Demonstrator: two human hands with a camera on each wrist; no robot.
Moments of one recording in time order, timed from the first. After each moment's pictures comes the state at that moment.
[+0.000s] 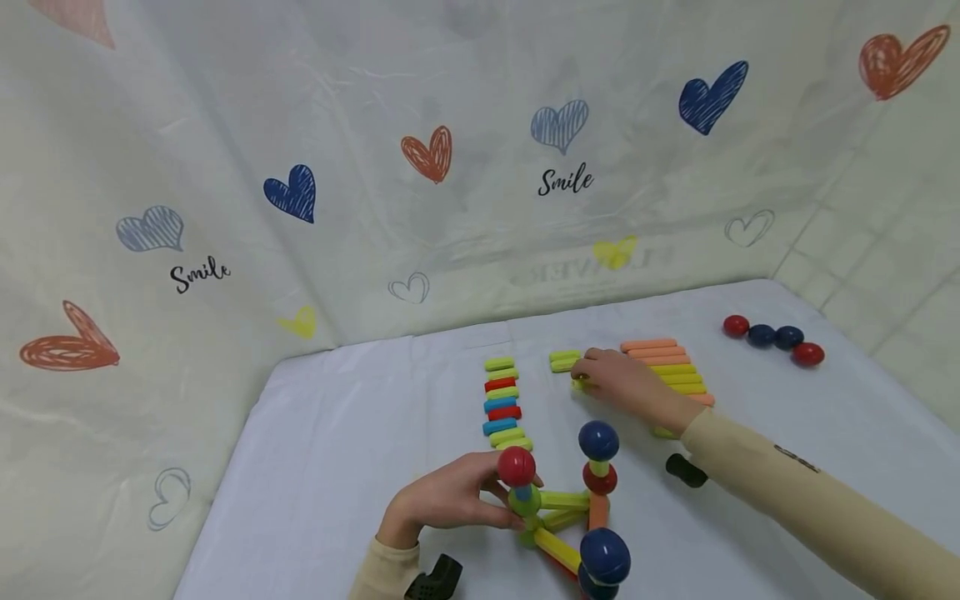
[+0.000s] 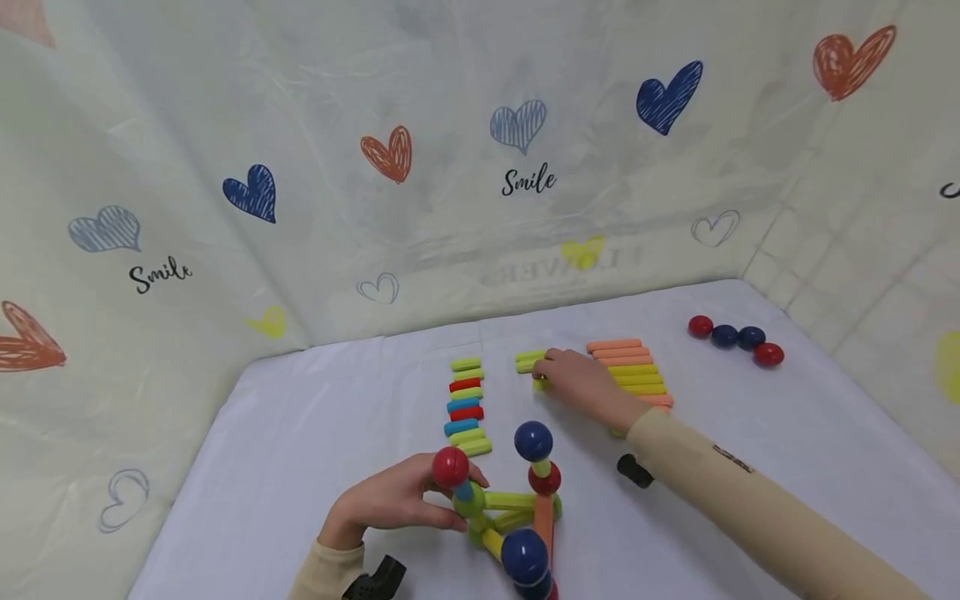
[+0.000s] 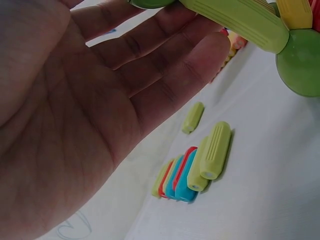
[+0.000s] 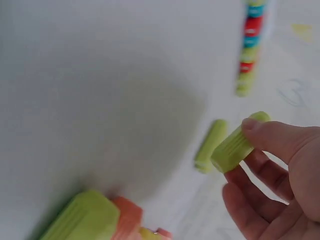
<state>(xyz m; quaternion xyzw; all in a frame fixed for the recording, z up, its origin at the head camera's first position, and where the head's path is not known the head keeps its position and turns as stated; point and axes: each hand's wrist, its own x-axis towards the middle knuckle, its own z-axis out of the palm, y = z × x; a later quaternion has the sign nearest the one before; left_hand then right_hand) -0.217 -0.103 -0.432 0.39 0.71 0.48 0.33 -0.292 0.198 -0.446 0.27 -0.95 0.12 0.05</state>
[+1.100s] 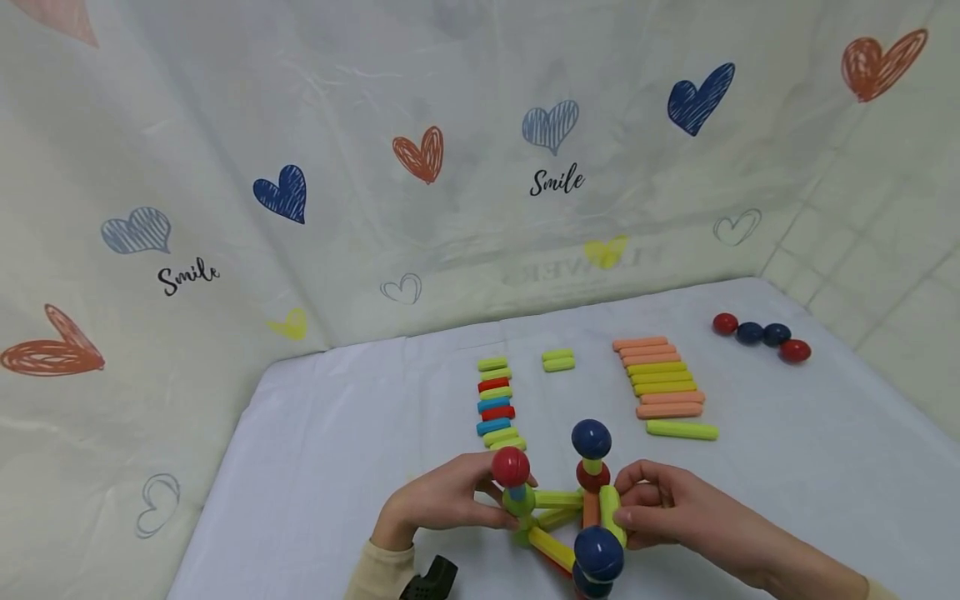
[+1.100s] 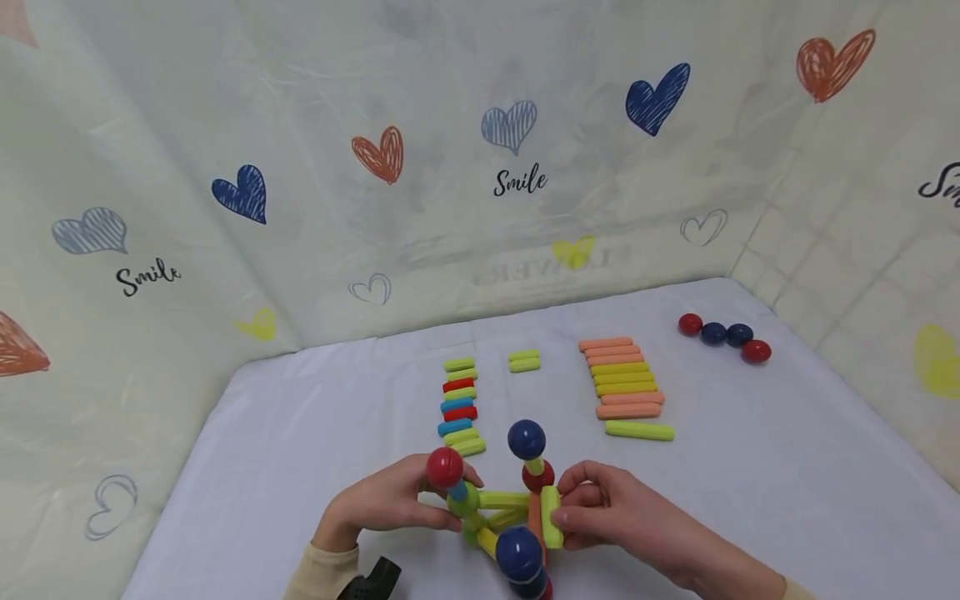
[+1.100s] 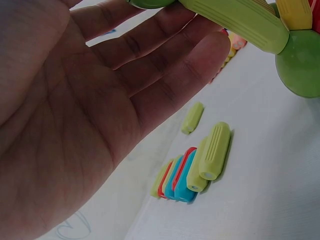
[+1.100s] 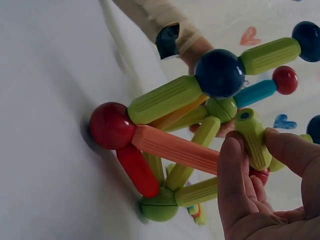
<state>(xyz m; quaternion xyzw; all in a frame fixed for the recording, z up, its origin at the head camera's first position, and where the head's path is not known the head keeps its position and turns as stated) -0.218 -0.104 -0.439 0.40 0.71 0.48 0.32 -0.138 0.210 -0.420 0.00 -0.70 0.63 -0.33</state>
